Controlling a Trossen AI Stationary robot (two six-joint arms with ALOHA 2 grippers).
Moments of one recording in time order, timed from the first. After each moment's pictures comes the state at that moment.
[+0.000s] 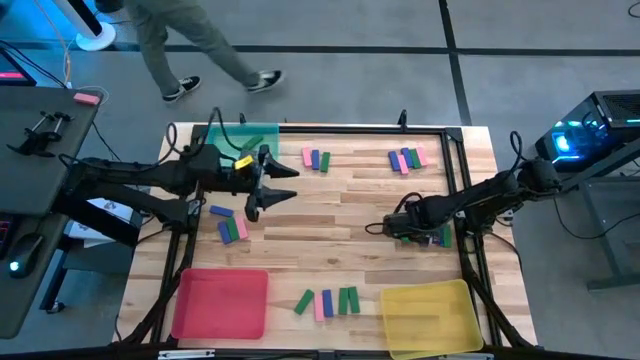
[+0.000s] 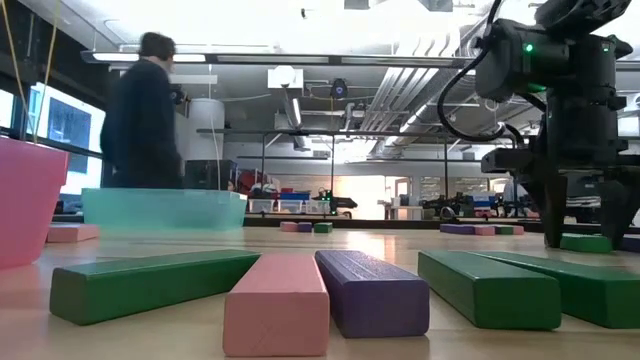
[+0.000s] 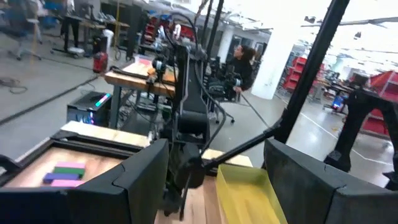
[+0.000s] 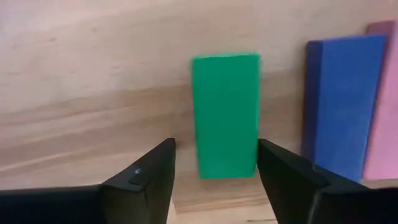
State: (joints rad) left arm -0.01 1.05 0.93 0.15 0.02 -0.23; right arm 0.16 1.42 0.65 -0.74 0.00 1.91
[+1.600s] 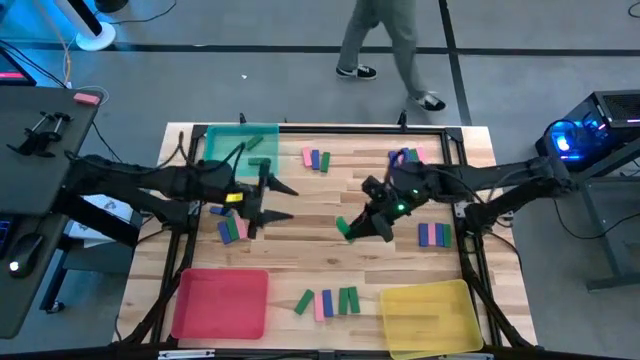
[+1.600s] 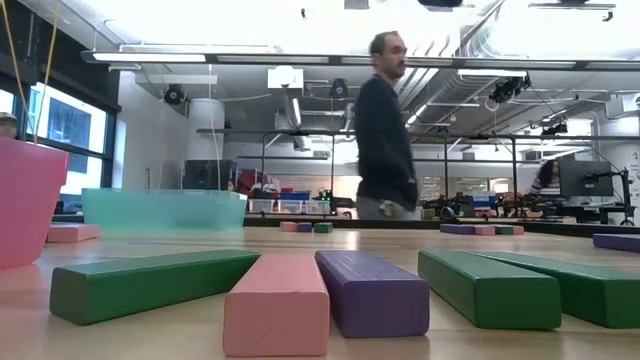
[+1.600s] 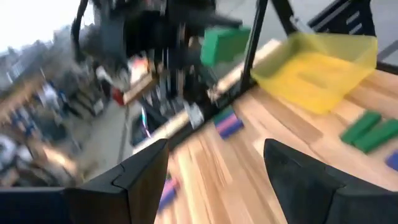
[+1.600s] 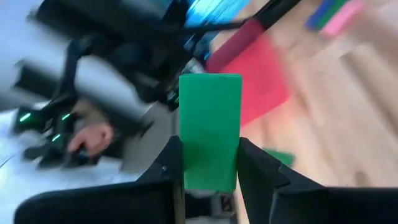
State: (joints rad) left arm -0.12 1.07 0.93 -0.06 -0.03 0.69; right arm 0.11 1.31 1.22 -0.31 -0.35 0.84
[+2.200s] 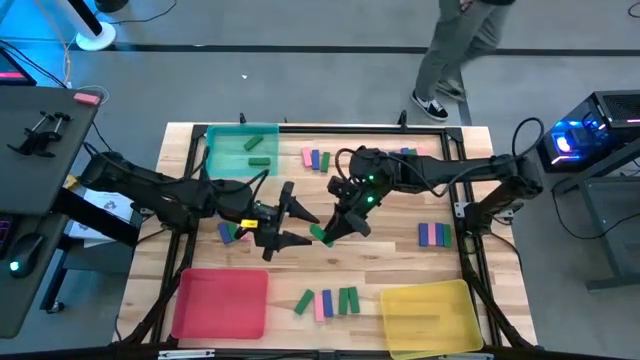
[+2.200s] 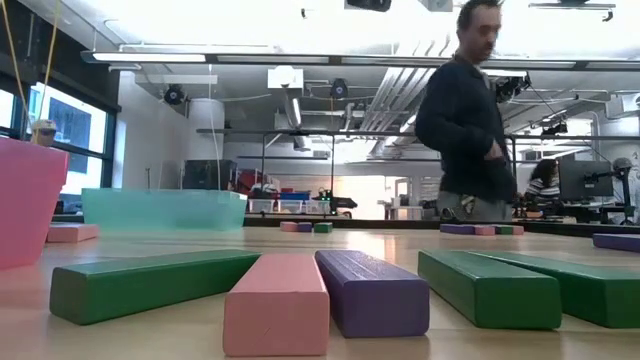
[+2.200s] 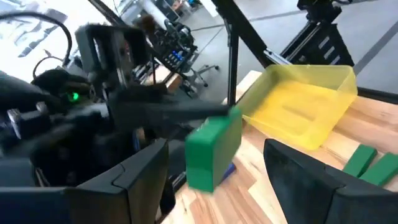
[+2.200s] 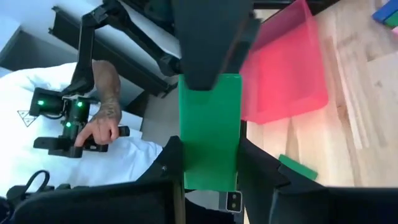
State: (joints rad) left arm -0.24 1.28 1.05 0.06 -0.03 0.77; right arm 0.02 1.58 1.45 -0.32 -0.66 0.68
